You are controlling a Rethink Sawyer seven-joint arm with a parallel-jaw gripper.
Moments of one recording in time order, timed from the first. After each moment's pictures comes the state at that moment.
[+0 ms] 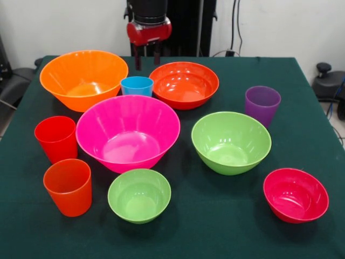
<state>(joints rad) -0.64 -0.69 0.33 2.10 -1.21 0.24 1.90</state>
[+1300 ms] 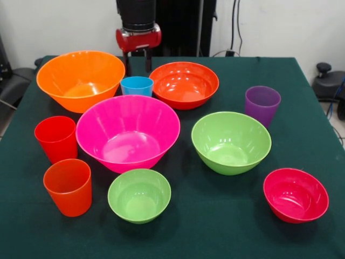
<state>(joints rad) -0.74 -0.66 0.37 2.06 -1.14 0.24 1.90</state>
